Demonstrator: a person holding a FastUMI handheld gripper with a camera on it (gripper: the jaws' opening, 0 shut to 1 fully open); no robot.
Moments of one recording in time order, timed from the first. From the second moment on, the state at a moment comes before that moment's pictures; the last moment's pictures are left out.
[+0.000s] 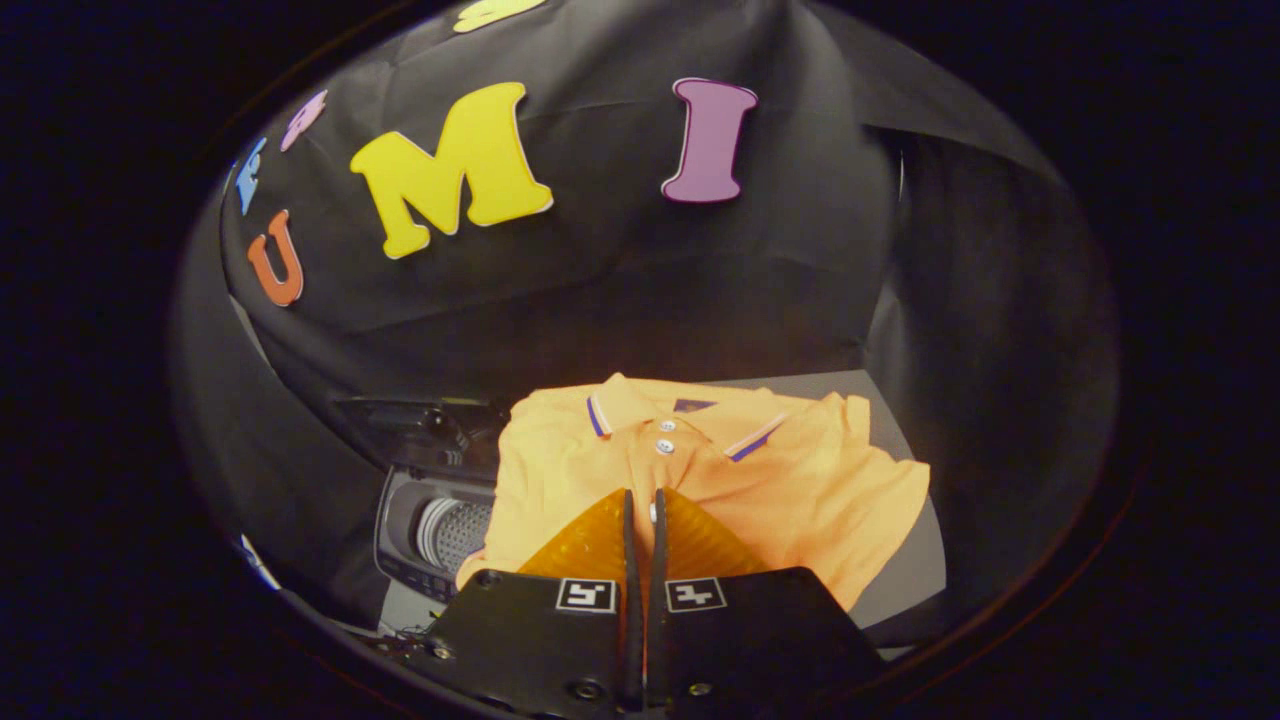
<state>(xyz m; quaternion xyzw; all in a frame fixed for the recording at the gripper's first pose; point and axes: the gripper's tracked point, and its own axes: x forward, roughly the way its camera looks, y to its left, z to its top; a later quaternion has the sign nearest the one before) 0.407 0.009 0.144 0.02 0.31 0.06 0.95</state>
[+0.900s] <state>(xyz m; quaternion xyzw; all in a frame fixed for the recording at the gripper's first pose) 0.403 0.215 0.204 -0.03 0.28 0.20 0.94</state>
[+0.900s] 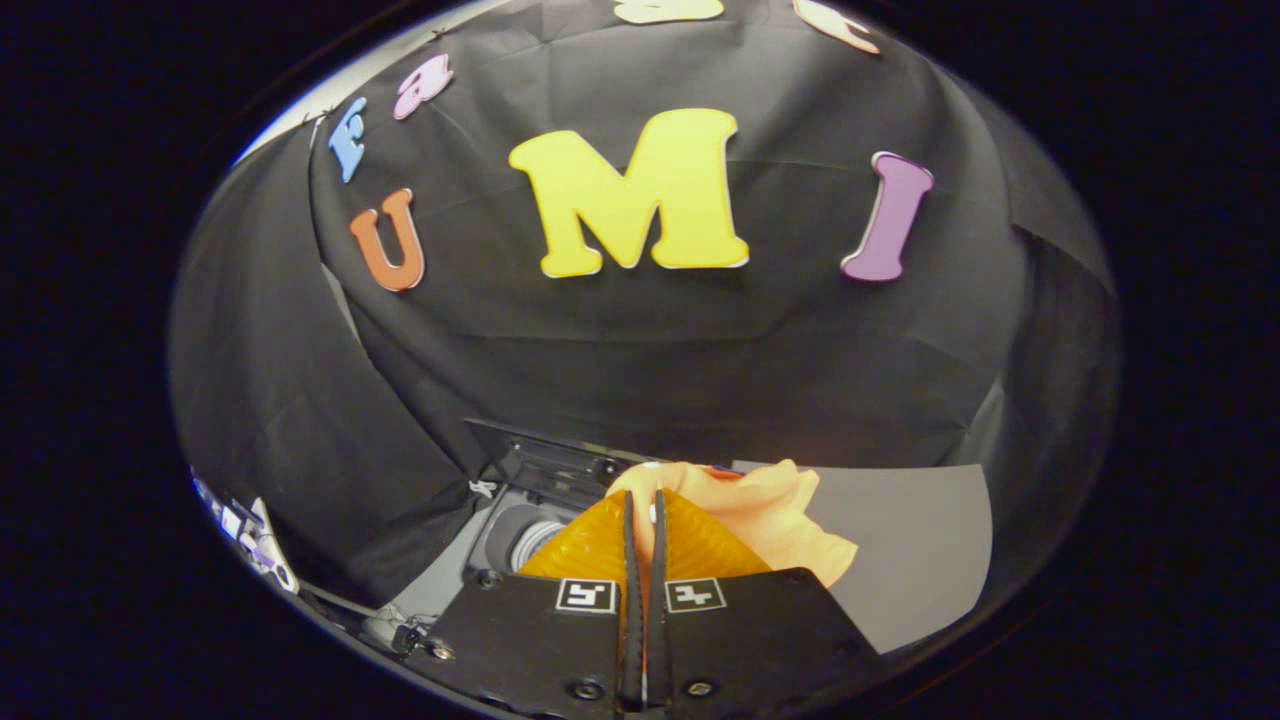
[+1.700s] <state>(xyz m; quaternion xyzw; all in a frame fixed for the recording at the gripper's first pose) 0.396 0.338 0.148 -0.05 0.32 0.26 0.91</state>
